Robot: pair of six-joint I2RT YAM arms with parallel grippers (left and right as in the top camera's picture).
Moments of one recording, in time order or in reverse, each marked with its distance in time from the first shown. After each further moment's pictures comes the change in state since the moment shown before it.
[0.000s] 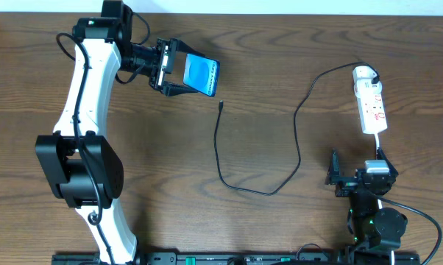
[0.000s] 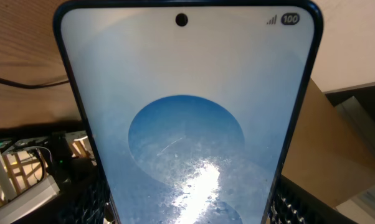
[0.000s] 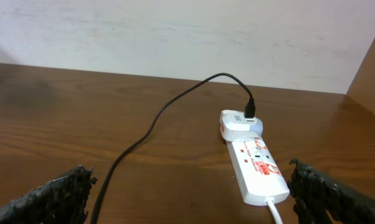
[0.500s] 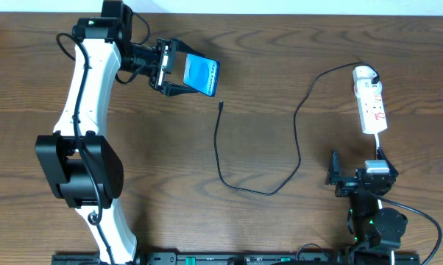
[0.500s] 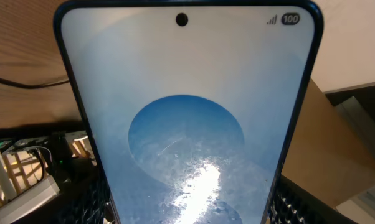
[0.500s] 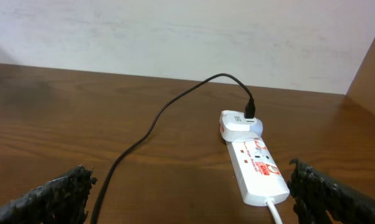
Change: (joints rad) left arm 0.000 0.000 0.000 0.000 0.000 0.000; right arm 0.000 0.000 0.000 0.002 0.000 0.000
